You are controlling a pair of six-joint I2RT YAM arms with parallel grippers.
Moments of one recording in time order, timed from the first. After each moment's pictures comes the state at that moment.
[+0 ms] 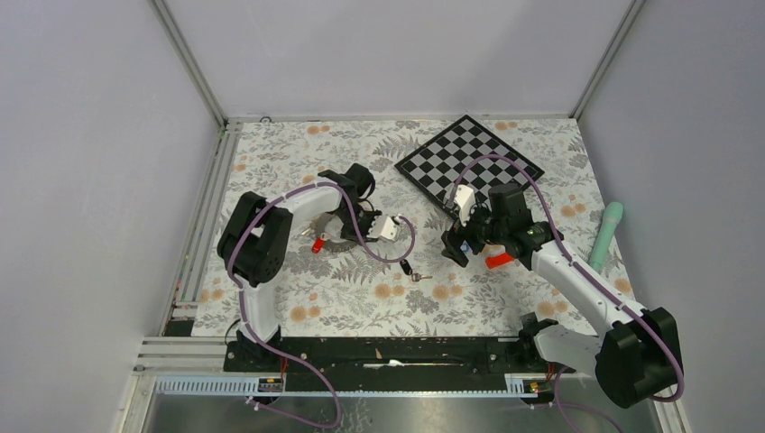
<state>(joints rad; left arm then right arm) -0.53 1.92 1.31 -0.83 0.44 1.35 0.39 1.13 0.74 -0.39 -0.48 -0.42</state>
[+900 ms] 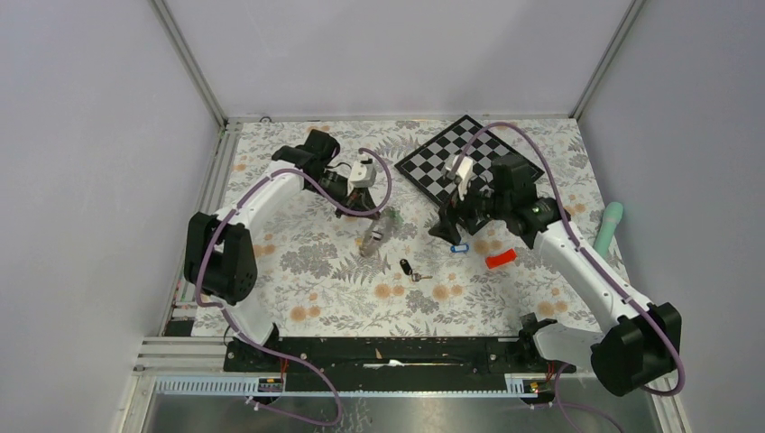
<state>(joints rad) -0.36 1.73 1.44 -0.94 1.08 1.15 0.39 1.18 0.95 -0.46 -0.64 -0.36</state>
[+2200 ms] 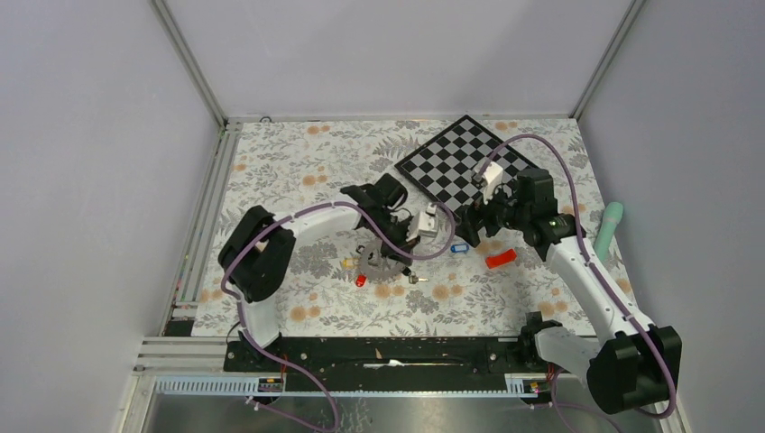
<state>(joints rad) -0.73 1.83 1.31 -0.62 0.78 0.70 0.24 1.10 0.84 -0.41 -0.60 -0.31</state>
